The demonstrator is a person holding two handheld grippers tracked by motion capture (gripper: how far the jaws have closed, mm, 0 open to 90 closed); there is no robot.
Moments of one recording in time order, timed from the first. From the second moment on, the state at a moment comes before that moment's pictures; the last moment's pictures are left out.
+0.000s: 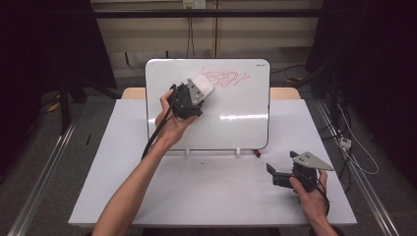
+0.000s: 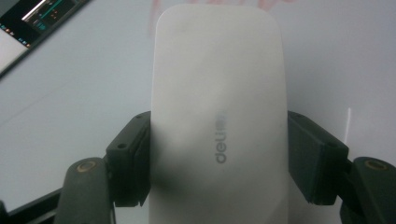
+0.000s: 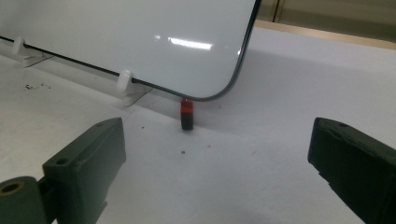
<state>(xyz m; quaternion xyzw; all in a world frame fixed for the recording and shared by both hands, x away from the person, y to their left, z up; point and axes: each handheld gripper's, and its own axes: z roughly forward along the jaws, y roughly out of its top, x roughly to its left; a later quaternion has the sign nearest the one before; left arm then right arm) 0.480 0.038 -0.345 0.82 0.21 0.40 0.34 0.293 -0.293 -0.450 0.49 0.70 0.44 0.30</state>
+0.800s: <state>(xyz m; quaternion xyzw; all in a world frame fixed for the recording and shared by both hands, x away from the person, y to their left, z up) 0.505 0.041 -0.315 0.82 0.23 0.39 0.36 0.293 -0.295 -0.450 0.49 0.70 0.44 0.29</state>
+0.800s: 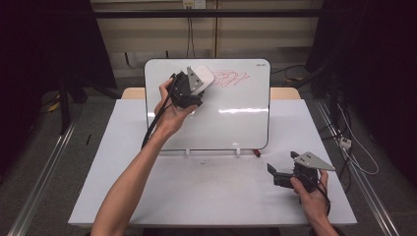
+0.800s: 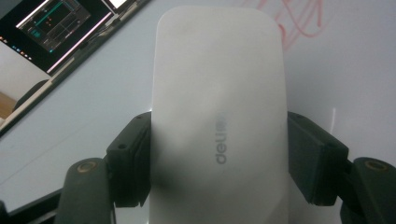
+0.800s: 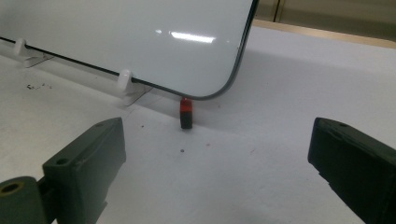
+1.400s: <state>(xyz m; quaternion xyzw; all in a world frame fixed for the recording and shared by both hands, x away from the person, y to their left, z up) 0.504 0.023 -0.315 0.82 0.23 0.40 0.34 0.294 -0.293 -0.450 0.49 0.70 0.44 0.29</state>
